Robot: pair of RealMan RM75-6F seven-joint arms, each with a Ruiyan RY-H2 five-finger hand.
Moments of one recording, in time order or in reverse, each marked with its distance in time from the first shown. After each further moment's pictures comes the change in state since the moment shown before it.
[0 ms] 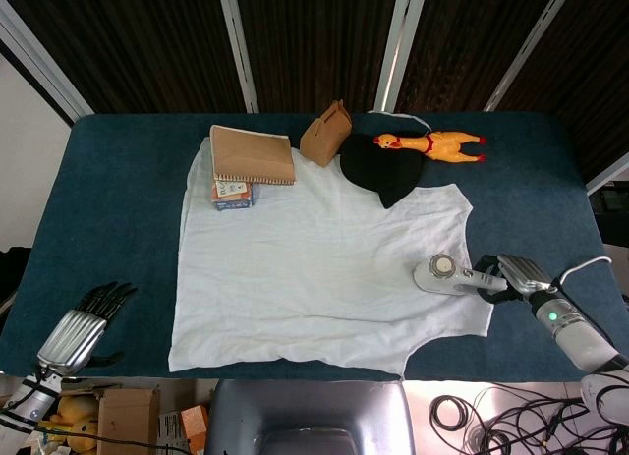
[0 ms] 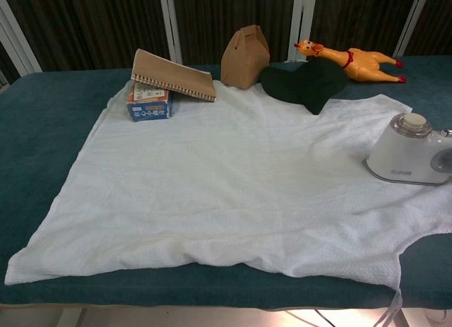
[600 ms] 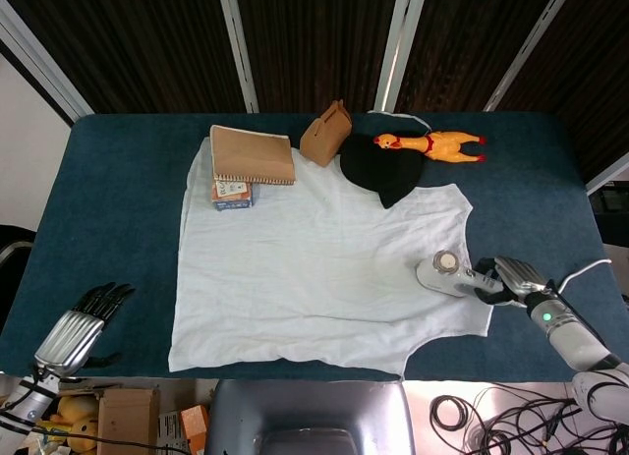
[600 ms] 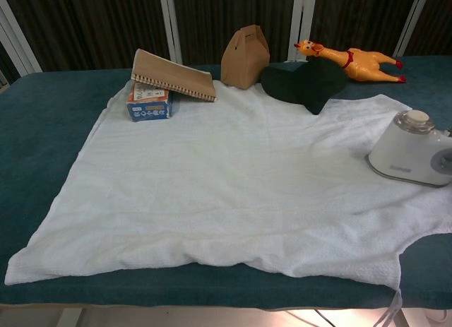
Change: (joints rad) left arm 0.002 0.006 0.003 0.004 0.001 0.000 -0.017; right arm 0.010 -0.034 0.000 0.005 0.077 -0.020 -0.054
